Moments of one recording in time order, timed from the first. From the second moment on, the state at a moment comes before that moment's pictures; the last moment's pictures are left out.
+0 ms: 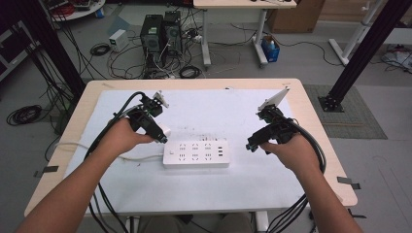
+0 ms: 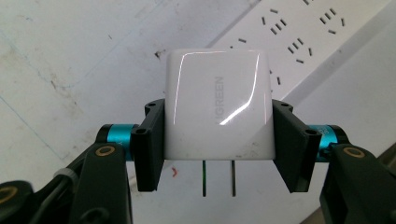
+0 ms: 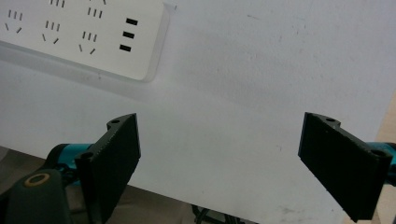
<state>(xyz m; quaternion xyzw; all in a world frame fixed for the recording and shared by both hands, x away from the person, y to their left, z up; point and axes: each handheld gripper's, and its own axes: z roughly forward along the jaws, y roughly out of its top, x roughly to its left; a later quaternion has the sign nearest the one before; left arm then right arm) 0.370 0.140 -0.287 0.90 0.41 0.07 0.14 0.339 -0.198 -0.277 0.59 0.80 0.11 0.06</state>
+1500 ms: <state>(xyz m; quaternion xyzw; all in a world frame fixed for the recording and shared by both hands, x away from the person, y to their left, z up) 0.334 0.145 -0.283 0.91 0.24 0.05 0.34 0.339 -0.198 -0.274 0.59 0.80 0.13 0.03</state>
